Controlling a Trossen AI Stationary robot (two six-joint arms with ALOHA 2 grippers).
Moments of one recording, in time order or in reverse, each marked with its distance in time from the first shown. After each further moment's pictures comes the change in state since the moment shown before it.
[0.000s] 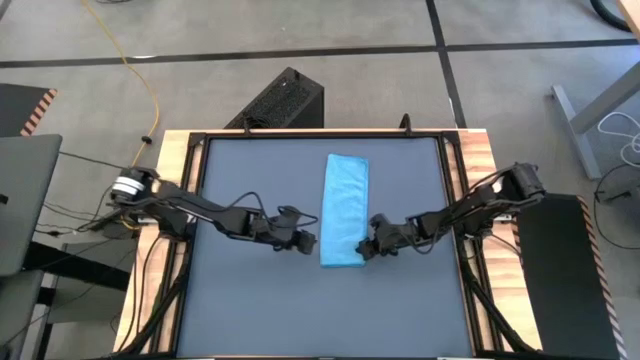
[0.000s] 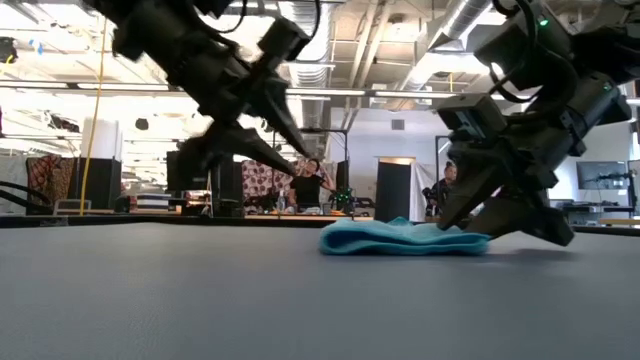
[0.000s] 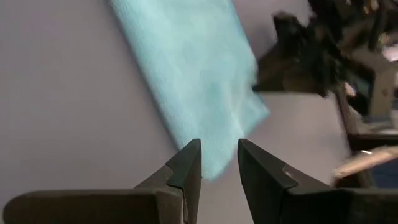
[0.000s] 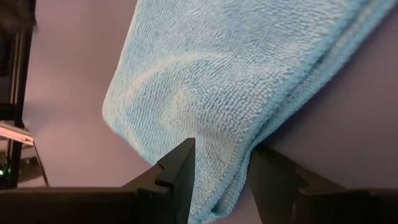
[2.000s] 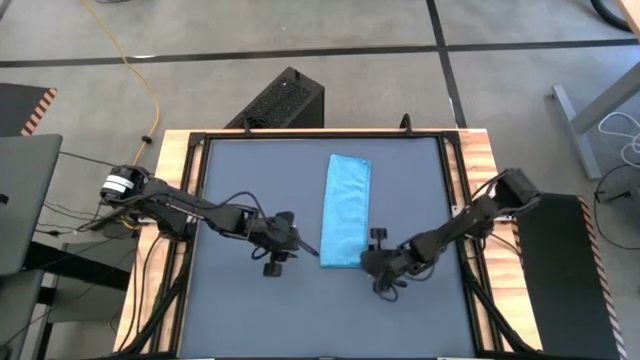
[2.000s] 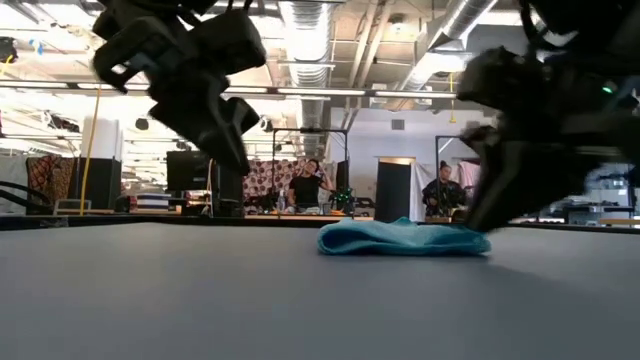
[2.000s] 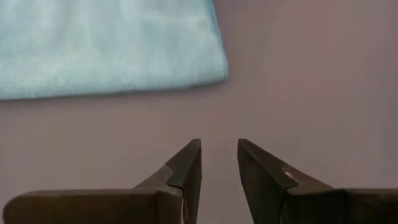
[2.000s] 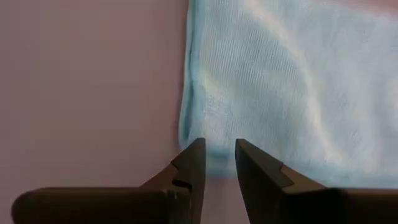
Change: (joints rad) left arm -0.015 -0.079 0.000 -0.255 0.218 1.214; right arm 0.244 0.040 0.259 -0.441 0.346 -1.065
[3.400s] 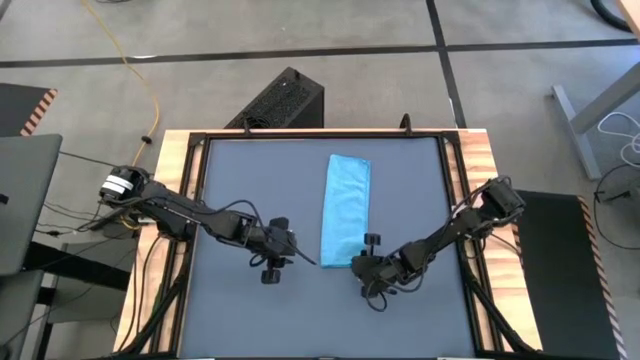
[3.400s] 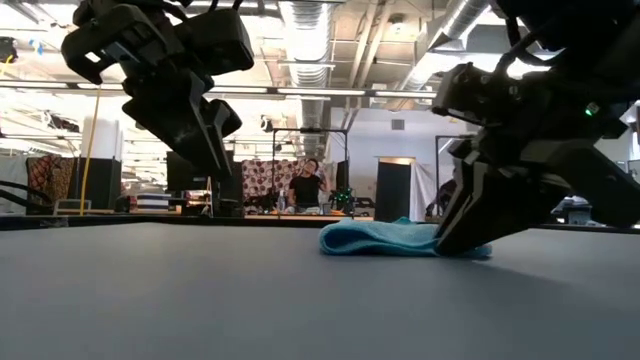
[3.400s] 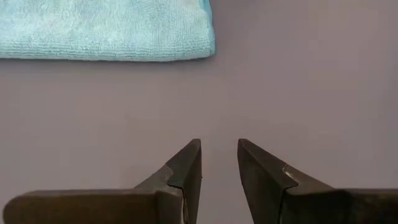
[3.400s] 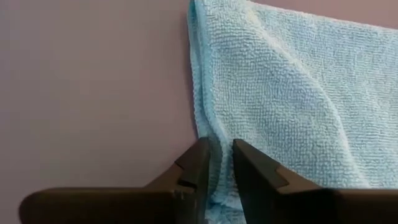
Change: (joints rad) left arm -0.065 0.000 0.000 -0.039 -0.044 -0.161; right arm 0.002 0.169 0.068 0.059 0.074 0.102
